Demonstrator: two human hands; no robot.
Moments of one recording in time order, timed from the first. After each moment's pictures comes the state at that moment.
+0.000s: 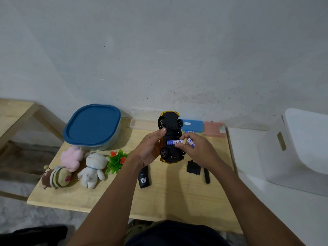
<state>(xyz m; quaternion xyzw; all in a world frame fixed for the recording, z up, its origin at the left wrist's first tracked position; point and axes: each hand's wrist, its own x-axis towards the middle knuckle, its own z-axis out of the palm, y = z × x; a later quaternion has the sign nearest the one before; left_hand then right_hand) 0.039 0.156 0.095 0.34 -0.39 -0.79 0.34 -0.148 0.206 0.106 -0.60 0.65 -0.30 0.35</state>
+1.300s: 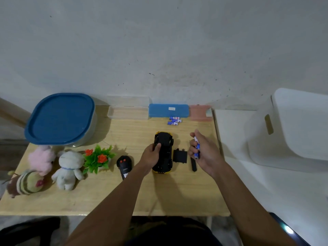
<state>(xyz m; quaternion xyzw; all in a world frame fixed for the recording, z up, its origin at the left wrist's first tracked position) -0.019 0.163 -0.025 0.60 -0.44 -0.63 0.21 -0.193 0.222 0.070 -0.09 0.57 -0.53 0.63</state>
